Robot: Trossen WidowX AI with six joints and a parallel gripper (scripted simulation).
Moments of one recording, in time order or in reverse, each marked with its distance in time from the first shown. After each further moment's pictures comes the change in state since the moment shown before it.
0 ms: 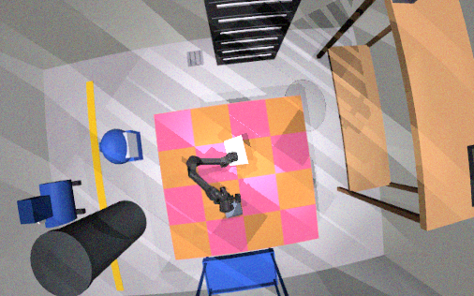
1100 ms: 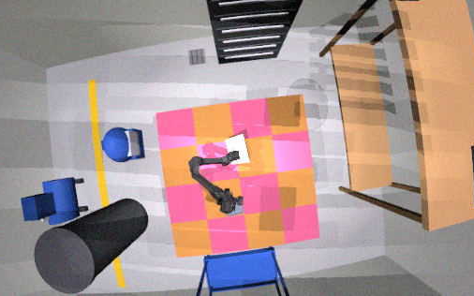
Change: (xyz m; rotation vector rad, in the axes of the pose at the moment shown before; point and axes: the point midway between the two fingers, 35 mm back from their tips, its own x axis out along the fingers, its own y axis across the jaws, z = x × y) arm 0.036 0.004 0.016 0.076 -0.059 0.004
